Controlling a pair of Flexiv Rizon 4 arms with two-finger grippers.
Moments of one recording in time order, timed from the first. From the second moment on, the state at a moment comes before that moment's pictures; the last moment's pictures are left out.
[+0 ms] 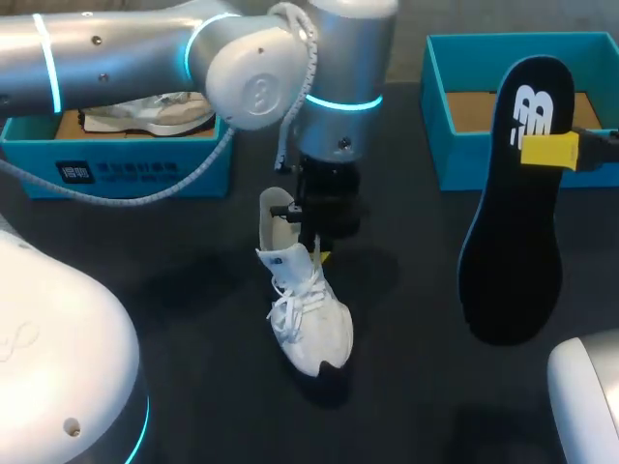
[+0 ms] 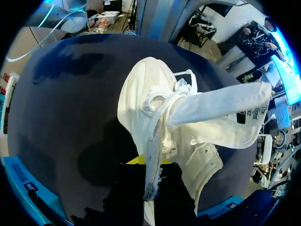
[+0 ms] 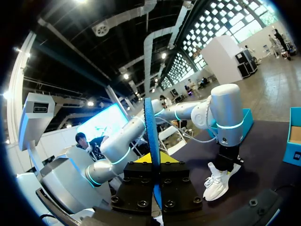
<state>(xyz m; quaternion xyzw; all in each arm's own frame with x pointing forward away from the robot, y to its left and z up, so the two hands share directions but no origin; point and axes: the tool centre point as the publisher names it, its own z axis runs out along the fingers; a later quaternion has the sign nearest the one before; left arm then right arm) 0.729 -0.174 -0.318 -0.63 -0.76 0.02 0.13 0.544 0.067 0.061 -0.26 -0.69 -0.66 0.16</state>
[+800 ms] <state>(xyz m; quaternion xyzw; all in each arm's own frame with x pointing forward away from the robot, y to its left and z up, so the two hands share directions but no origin) 0.677 -0.180 -0.344 -0.70 -0.69 -0.01 0.15 0.544 0.067 0.061 -0.26 -0.69 -0.66 0.16</state>
